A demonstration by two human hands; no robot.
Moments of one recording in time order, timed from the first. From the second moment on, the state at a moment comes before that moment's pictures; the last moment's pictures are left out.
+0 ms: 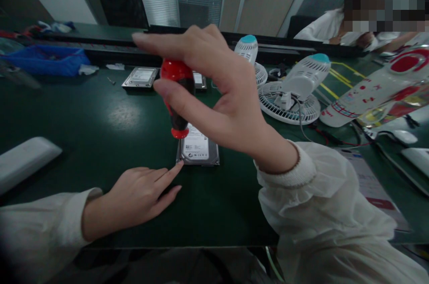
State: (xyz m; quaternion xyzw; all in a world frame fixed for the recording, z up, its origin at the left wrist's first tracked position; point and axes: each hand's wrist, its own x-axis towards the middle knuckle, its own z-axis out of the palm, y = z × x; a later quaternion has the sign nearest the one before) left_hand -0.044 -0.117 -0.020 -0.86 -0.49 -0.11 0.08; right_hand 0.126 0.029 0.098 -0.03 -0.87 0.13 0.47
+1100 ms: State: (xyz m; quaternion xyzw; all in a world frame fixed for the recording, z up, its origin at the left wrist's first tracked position) left_hand -0.043 -0.118 -0.020 -0.86 -0.49 -0.11 0.08; right_hand 0.122 0.032 0.094 0.00 -0.87 0.12 0.48
